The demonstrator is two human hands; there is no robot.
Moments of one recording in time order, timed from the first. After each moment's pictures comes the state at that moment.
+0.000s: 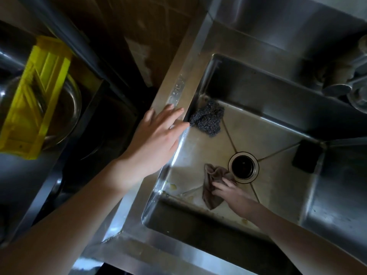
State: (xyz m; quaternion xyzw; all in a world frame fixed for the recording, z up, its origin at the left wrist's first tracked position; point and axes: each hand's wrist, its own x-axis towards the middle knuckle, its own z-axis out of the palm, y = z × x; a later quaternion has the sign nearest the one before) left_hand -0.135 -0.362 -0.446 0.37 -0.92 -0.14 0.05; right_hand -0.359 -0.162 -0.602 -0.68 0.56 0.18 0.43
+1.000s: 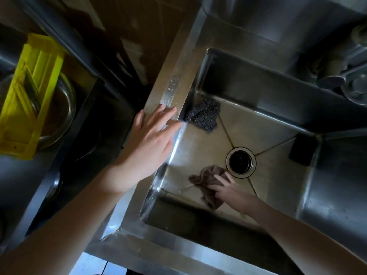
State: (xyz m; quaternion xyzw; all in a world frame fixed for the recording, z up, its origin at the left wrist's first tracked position) left_hand -0.129 -0.349 -0.447 0.40 -0.90 -0.16 0.05; right_hand -0.358 -0.158 -0.606 -0.79 0.45 0.25 0.33
